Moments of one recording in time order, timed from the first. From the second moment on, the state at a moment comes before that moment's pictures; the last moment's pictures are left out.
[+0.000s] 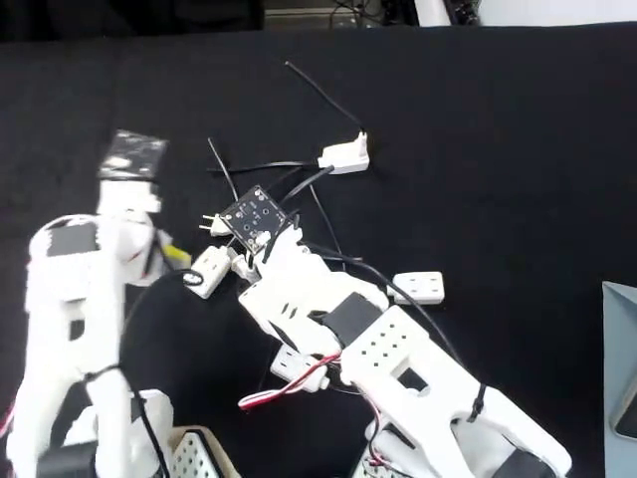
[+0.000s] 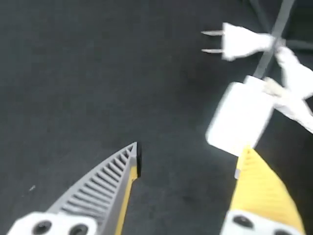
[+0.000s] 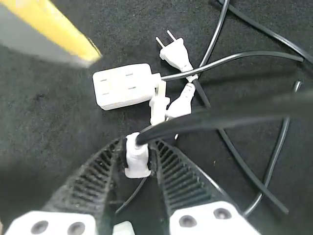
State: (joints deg) left arm -16.3 -34.2 42.8 64.1 -22.6; right arm -42.9 -39.8 59.1 39.0 1.5
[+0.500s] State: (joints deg) left arm -34.1 -50.5 72.0 46.3 -8.9; right arm -47.3 -23.1 54.0 29.5 1.4
